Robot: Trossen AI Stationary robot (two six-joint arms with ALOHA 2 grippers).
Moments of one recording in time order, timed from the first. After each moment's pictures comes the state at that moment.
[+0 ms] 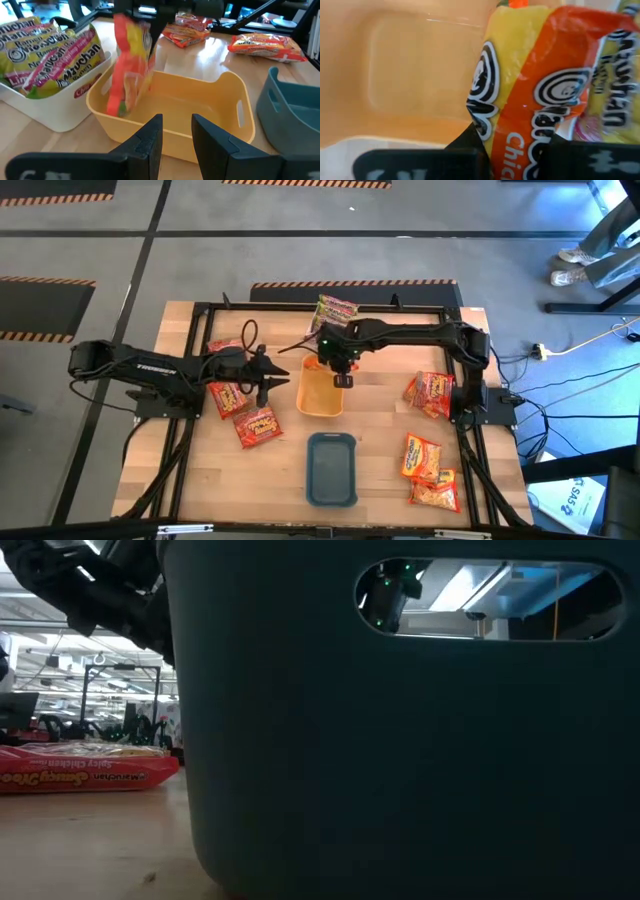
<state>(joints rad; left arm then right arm) 0.16 1.07 0.33 0.41 0.04 -0.09 -0.24 1.95 1.56 -0.82 -0.08 -0.27</state>
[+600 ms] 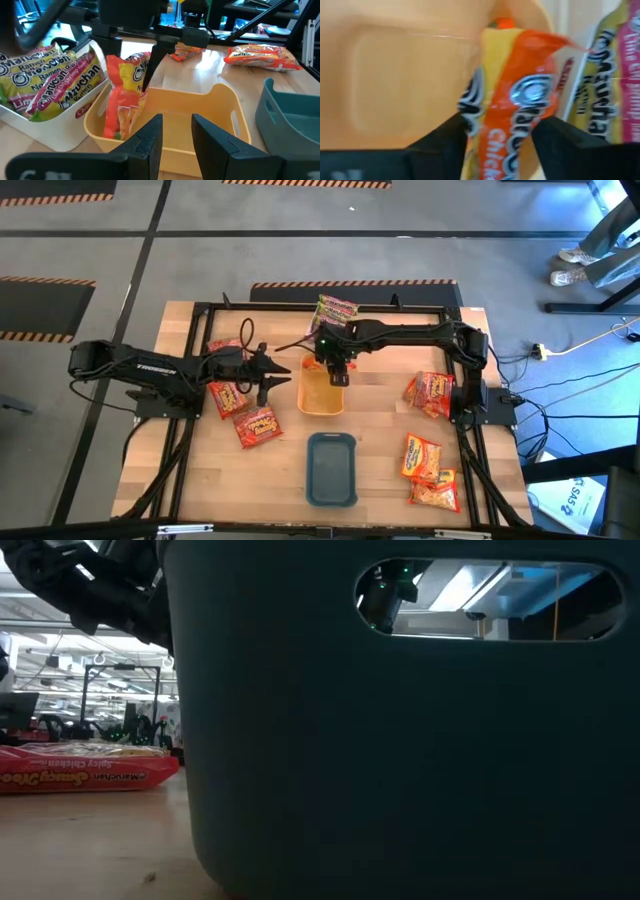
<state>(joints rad) 0.16 1.07 0.33 0.48 0.04 -0.05 -0.24 1.97 1.56 -0.75 -0.02 -0.29</state>
